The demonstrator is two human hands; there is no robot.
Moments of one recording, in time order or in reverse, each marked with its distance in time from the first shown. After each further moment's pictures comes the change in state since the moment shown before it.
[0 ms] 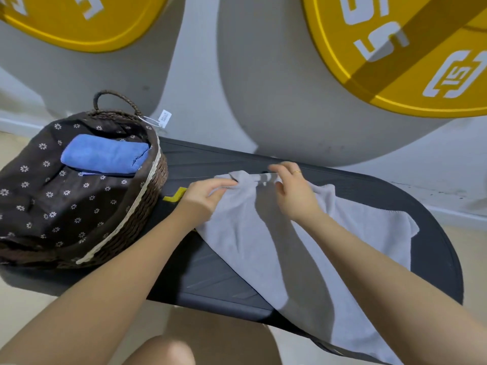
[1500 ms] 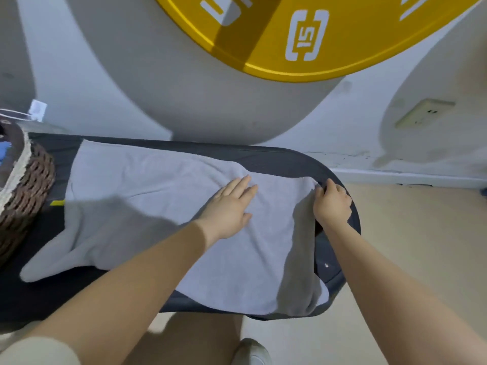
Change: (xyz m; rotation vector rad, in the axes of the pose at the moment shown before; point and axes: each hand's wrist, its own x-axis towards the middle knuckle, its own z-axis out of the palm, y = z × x) left_hand 0.001 0.090 0.192 0.732 -0.500 0.267; right_hand -0.101 0.199 -0.081 -0.068 0.269 0.805
